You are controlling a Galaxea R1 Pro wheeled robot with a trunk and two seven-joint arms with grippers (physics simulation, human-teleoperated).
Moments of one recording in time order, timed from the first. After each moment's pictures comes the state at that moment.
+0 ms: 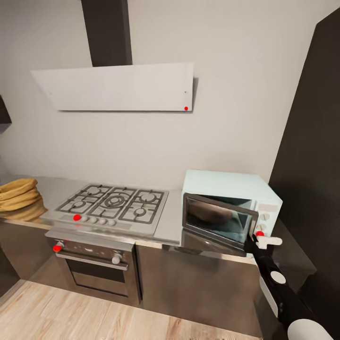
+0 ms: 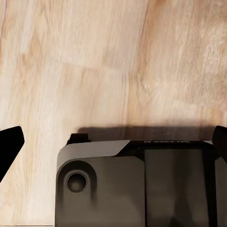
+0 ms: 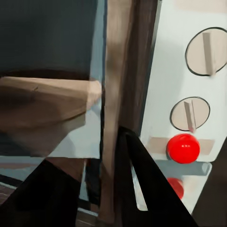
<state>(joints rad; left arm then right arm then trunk) -0.21 -0.07 0.02 -0.09 0.00 -0.13 0.00 -0.51 -0.13 -0.16 -0.73 0.01 -0.29 0.01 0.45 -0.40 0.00</state>
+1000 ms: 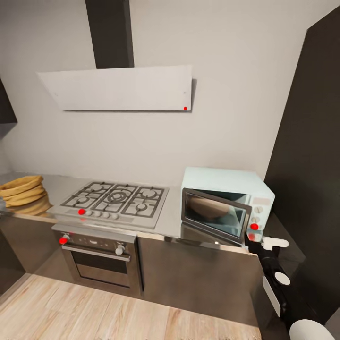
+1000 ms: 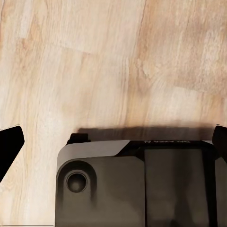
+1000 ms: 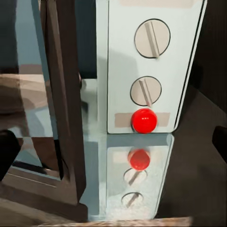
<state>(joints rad) -0.21 -0.07 0.02 -0.09 0.00 -0.13 0.00 -0.51 -0.13 -0.22 -0.73 0.01 -0.29 0.00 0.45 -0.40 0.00</state>
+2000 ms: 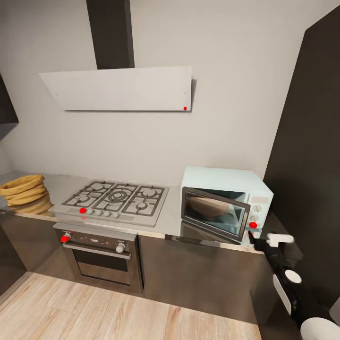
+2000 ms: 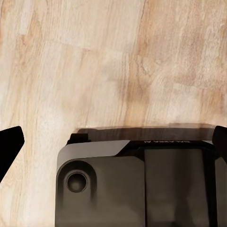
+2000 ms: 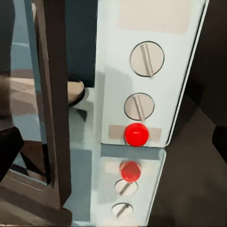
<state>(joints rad) -0.21 -0.07 0.02 -0.09 0.00 -0.13 0.00 -0.52 -0.20 -0.22 -0.73 0.01 -0.30 0.10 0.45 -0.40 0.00</state>
